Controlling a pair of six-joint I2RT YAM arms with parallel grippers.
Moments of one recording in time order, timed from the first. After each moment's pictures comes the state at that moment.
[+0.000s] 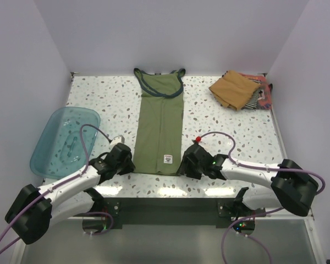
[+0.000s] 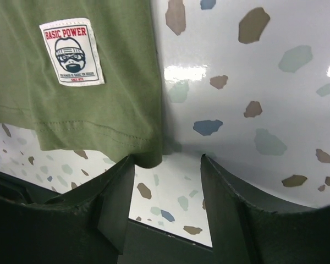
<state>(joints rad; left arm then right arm) -0.65 0.99 0.37 -0.36 -0.19 -0.88 0.93 1.27 0.54 -0.27 0.09 1.14</state>
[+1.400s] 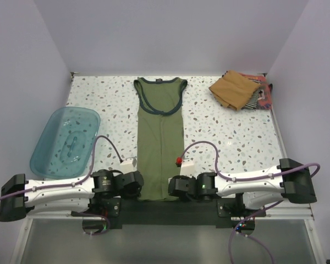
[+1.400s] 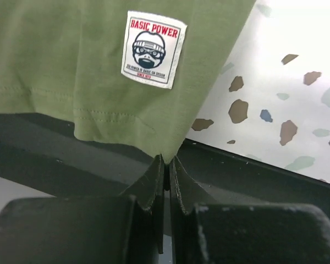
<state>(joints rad) -1.27 0.87 0.44 -0.73 -0.23 -1.34 1.48 1.30 0.75 -0.68 0.37 1.22</state>
